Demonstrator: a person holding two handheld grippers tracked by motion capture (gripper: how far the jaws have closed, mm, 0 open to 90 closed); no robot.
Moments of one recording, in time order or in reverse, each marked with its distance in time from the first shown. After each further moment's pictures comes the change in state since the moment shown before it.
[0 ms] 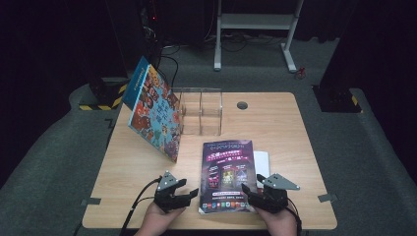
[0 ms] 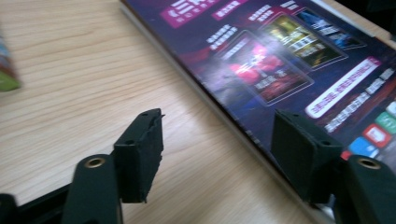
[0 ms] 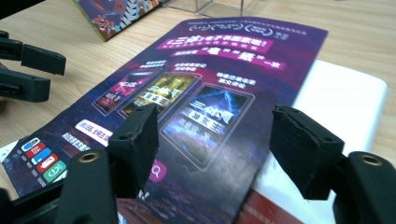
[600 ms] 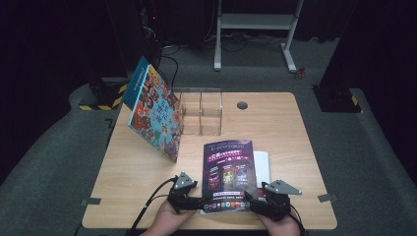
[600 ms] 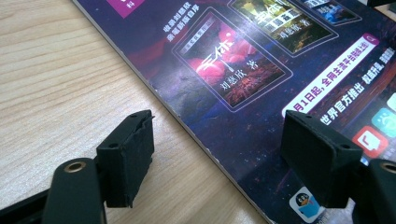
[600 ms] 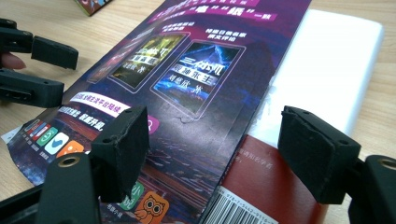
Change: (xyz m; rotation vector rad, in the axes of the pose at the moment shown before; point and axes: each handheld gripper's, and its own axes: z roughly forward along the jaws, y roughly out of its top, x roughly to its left) left arm -0.018 0.005 0.029 0.098 -0.024 0.050; right arm 0.000 -0.017 -0.005 0.079 -0.030 0.060
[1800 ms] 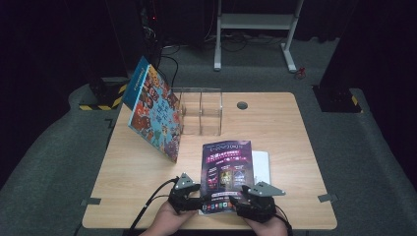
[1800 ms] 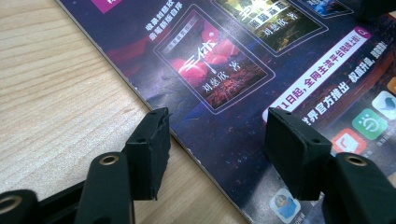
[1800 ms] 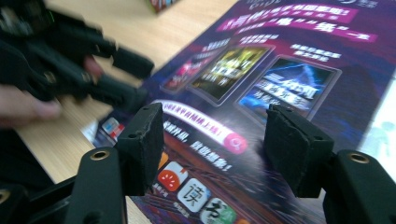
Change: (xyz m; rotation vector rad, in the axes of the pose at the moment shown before) left arm 0.000 -0.002 0.001 0.016 -0.036 -0.001; right arm 0.041 0.010 0.010 0.023 0.129 -0.107
